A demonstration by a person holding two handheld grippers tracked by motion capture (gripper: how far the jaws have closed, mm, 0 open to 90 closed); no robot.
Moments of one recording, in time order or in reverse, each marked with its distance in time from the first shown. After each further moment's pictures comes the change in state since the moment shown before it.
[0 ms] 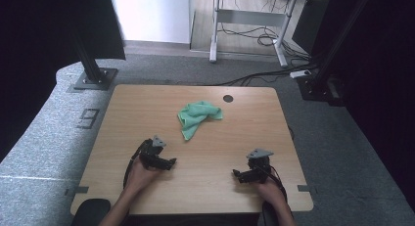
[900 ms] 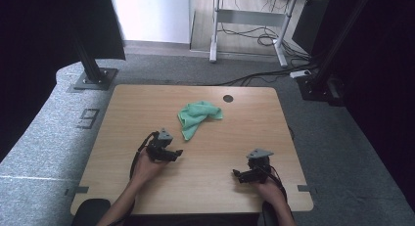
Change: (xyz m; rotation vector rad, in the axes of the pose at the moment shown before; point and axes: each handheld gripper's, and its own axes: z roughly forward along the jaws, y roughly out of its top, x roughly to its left) left arm -0.004 0.035 0.001 -0.064 -0.083 0.047; right arm 0.000 0.000 0.000 0.000 0.000 0.000
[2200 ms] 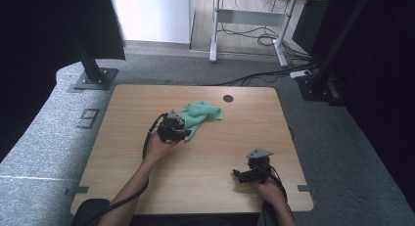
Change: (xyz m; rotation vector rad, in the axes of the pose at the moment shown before) left arm 0.023 0.061 0.031 -0.043 -0.042 -0.045; right arm 0.000 0.000 0.000 0.000 0.000 0.001
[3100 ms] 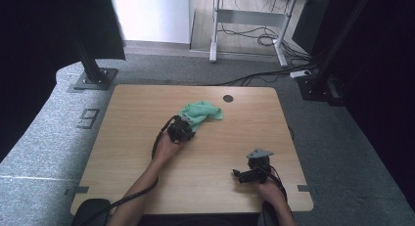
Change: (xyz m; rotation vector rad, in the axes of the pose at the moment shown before) left arm -0.006 -0.002 0.046 0.118 0.060 0.089; right arm 0.000 0.000 0.000 -0.001 0.001 0.001
